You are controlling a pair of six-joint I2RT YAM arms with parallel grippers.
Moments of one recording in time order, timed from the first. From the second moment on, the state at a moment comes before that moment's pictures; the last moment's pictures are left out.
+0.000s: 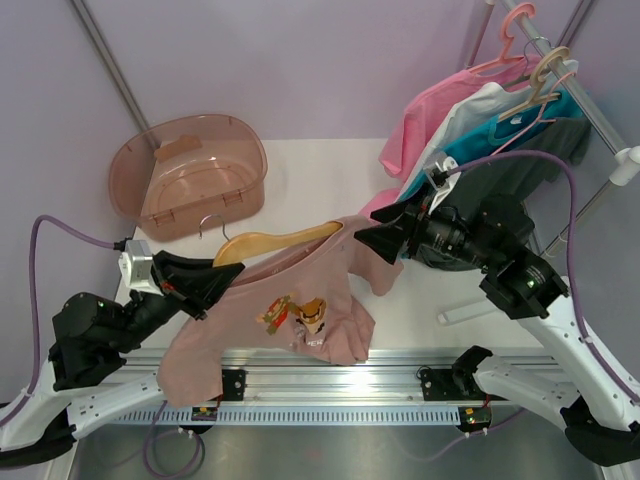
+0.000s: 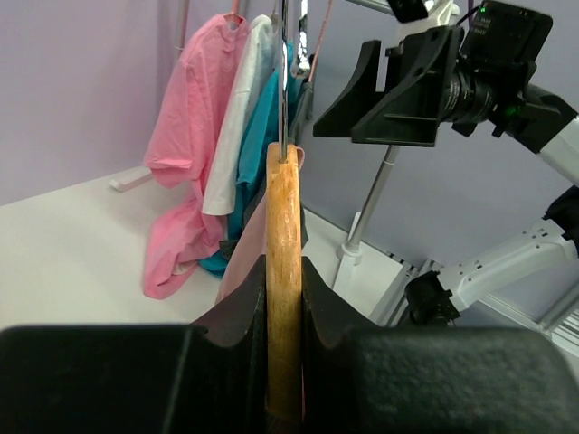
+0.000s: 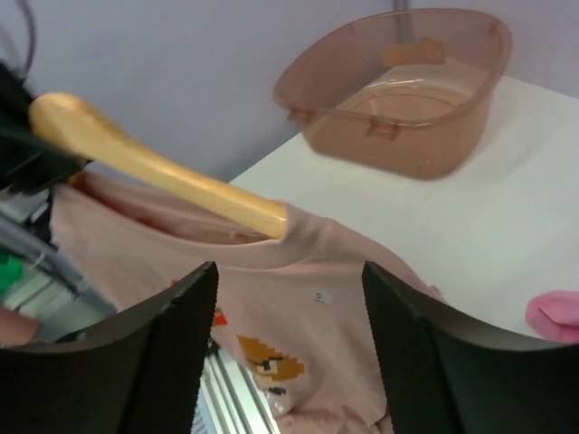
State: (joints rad) left arm -1.07 0.33 0.94 -0.34 -0.15 -0.23; right arm 0.66 0.90 1.18 -0.30 -0.34 0.37
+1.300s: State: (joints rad) left arm -1.07 0.57 1.19 -0.52 0.18 -0.33; right arm 0.94 1.35 1.44 -0.48 -0.95 -0.08
